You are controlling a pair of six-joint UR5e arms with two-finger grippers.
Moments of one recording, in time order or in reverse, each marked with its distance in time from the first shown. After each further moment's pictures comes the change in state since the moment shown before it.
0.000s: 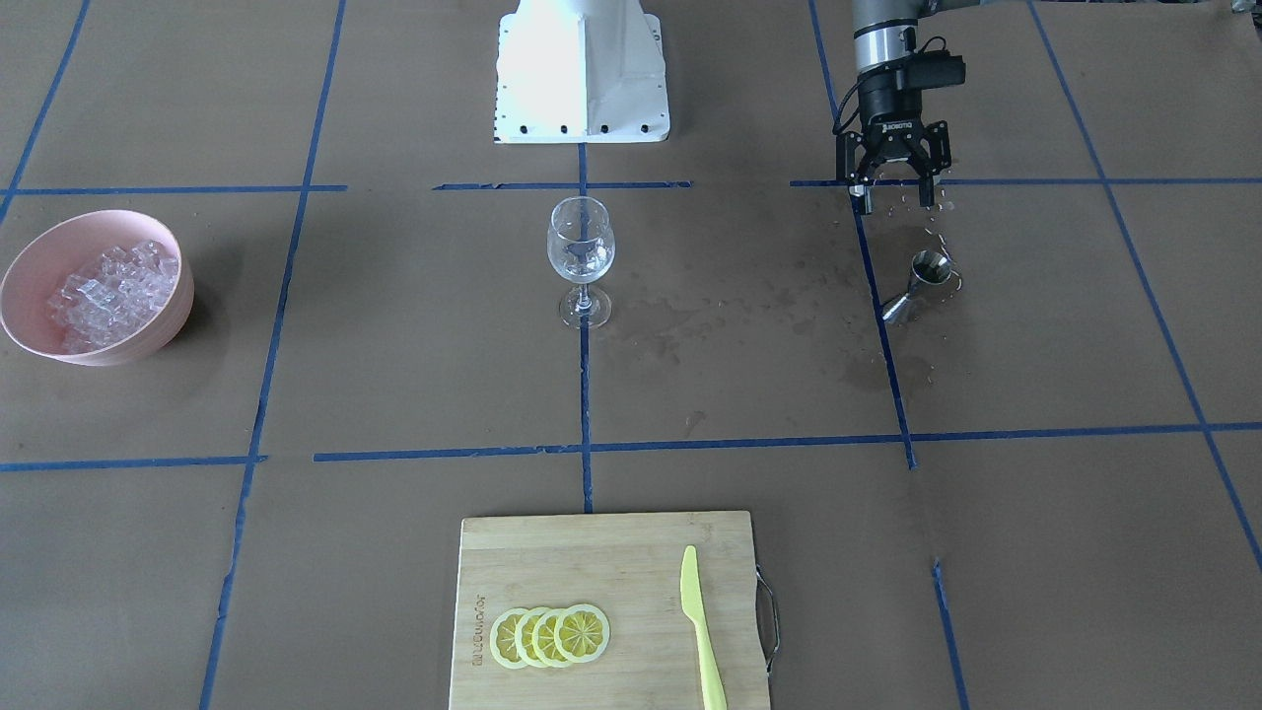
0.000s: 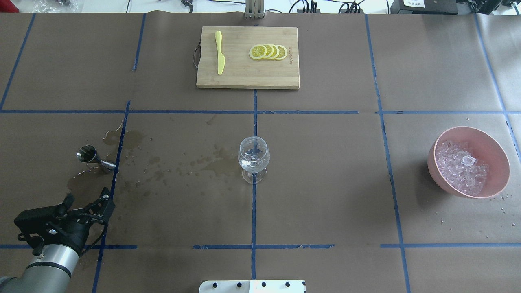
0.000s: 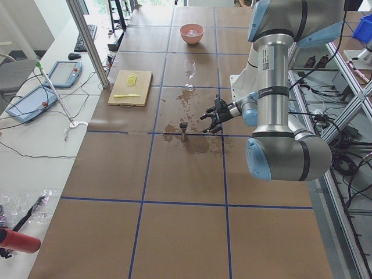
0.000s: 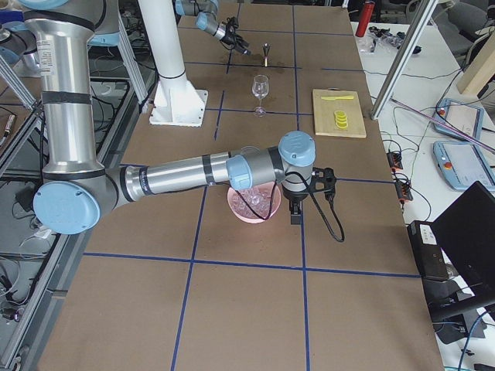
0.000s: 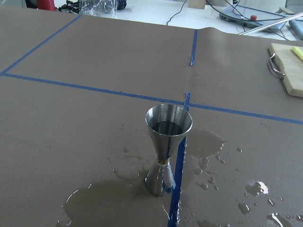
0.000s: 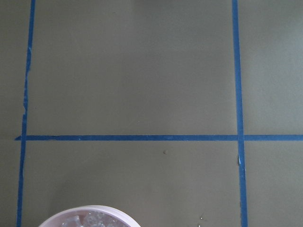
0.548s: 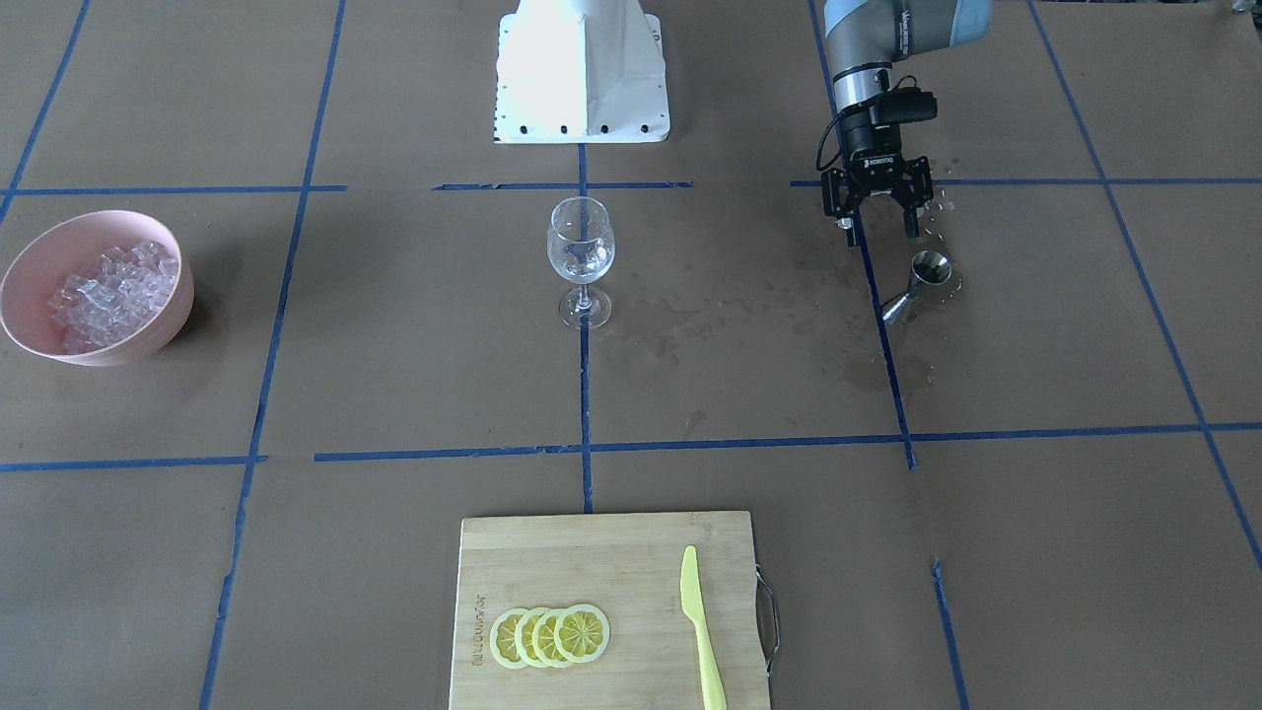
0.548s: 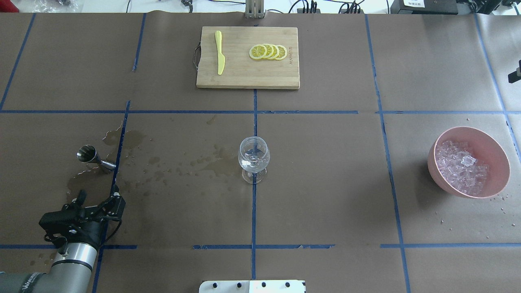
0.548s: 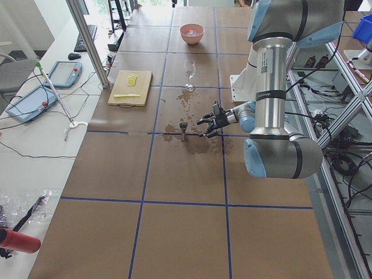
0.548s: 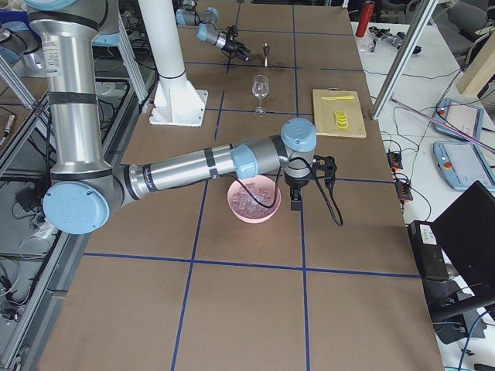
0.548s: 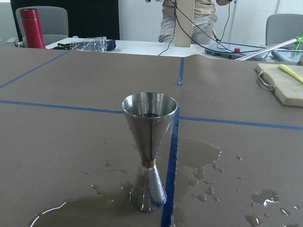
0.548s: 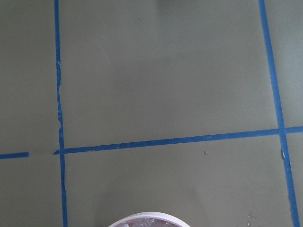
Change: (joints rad) left arm -0.021 -0.078 0.149 0.000 0.064 -0.016; right arm -0.065 0.035 0.056 0.001 0.002 0.211
